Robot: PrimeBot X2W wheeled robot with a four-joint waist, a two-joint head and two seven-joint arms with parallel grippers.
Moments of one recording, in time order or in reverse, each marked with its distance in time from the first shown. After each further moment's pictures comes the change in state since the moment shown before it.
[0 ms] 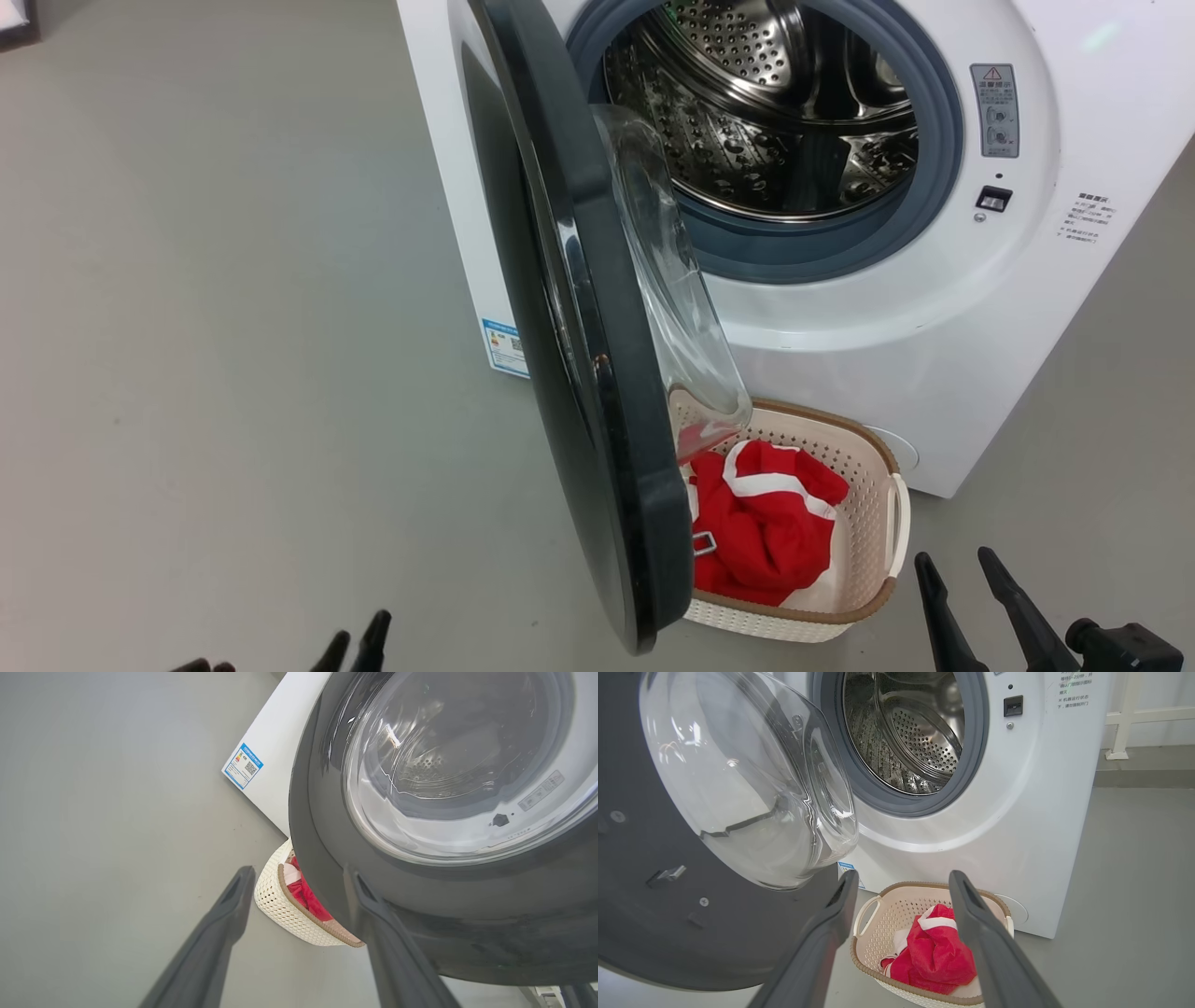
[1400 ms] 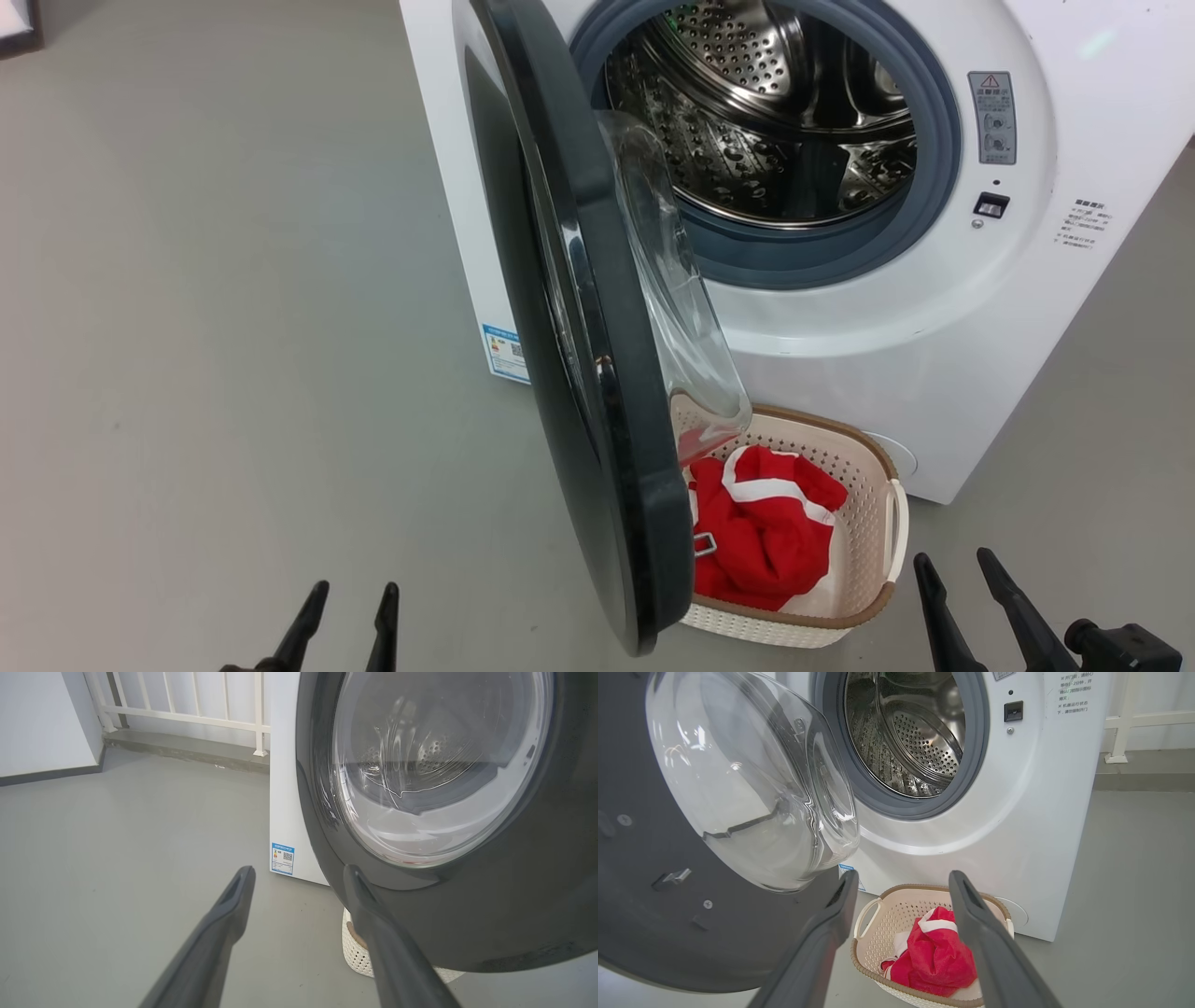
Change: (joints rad) left arm 0.162 -0.312 0.485 -0.168 1.092 -0.001 -0.004; right arm 0.000 0.002 -0.001 0.002 0.000 0.000 0.000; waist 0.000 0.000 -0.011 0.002
